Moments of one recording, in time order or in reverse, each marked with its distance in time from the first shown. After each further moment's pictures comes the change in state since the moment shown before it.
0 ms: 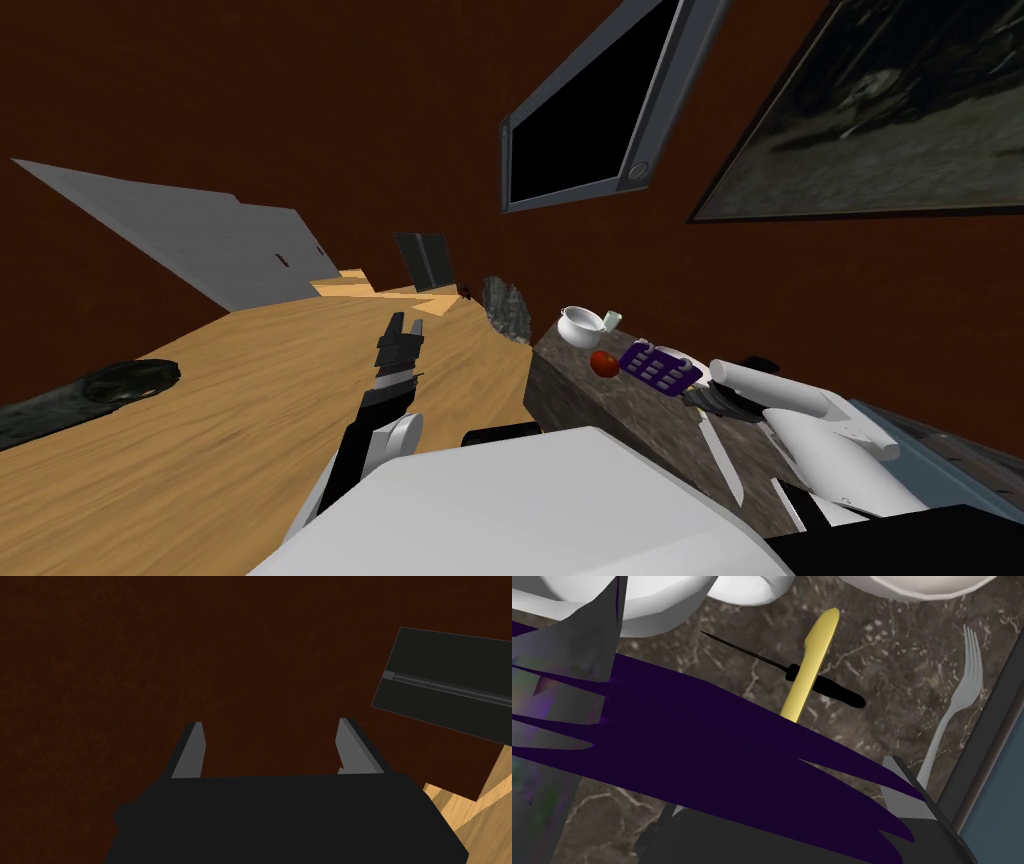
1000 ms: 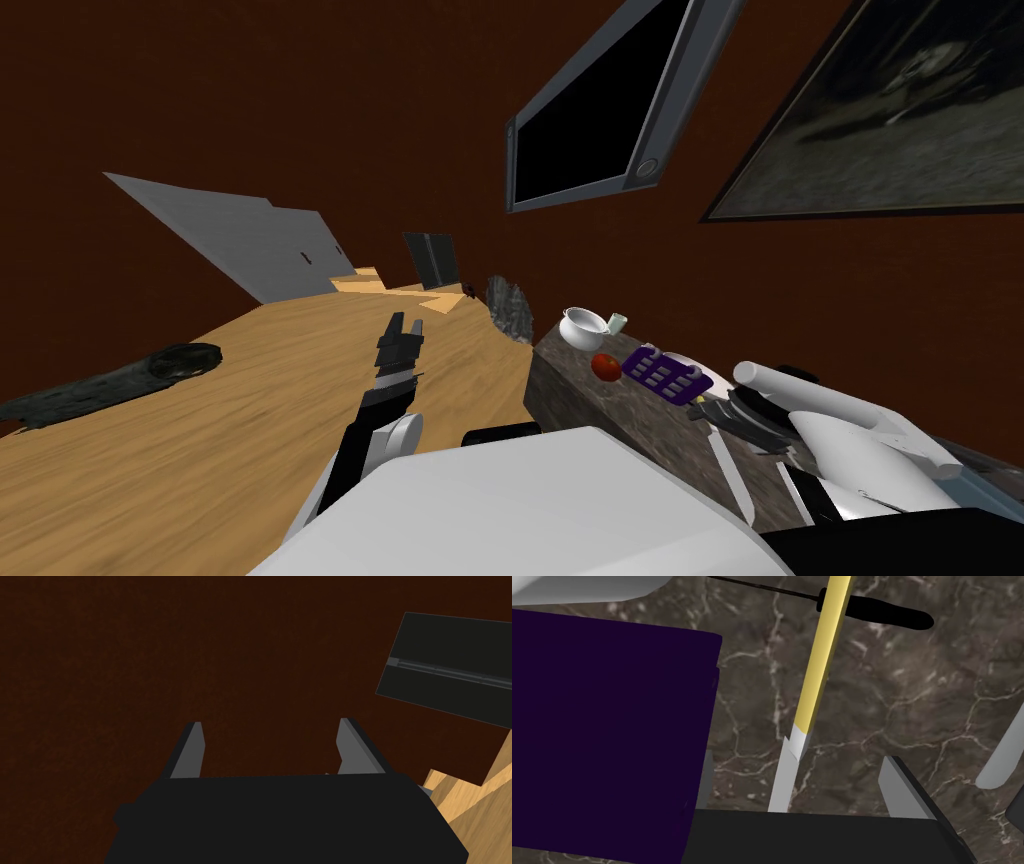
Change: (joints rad) left arm 0.000 0.000 0.000 0.000 0.000 0.000 0.000; right arm -0.038 -0.062 -0.075 0.163 -0.095 0.257 -0.137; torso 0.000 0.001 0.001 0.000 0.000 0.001
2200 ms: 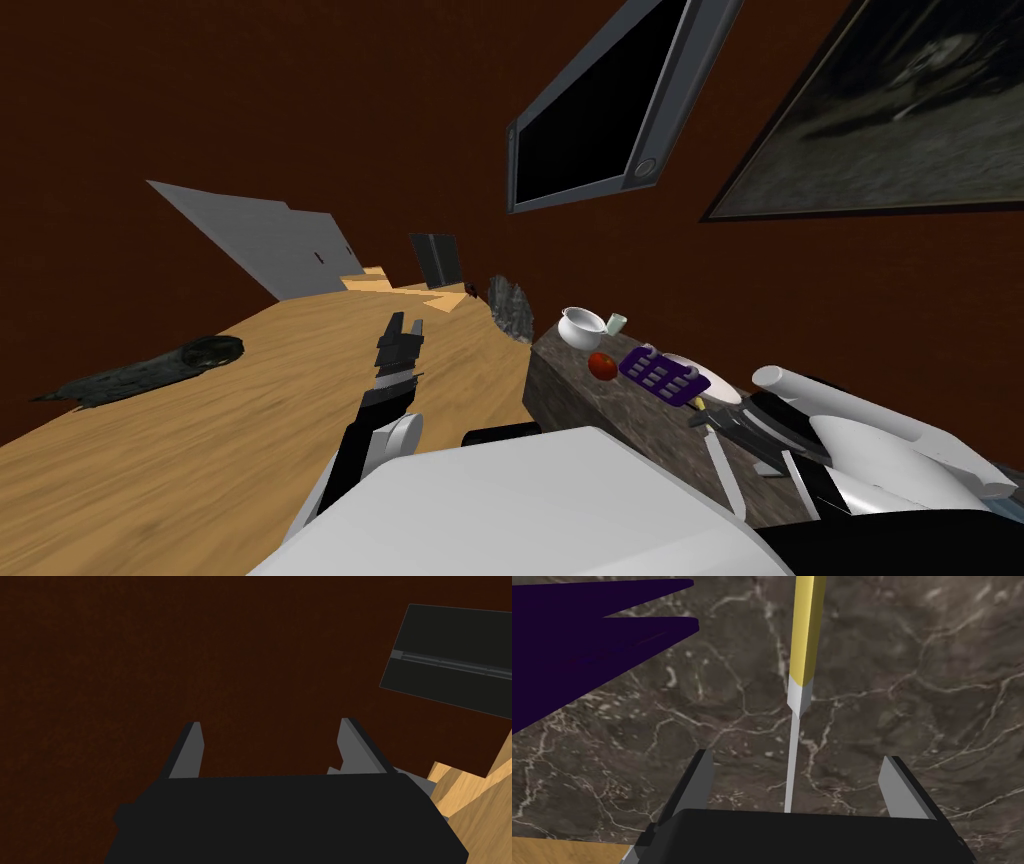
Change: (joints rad) left arm 0.000 0.000 0.000 0.000 0.000 0.000 0.000; right arm -0.030 -0.052 -0.043 0.149 -0.072 0.164 -0.091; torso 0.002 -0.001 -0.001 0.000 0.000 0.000
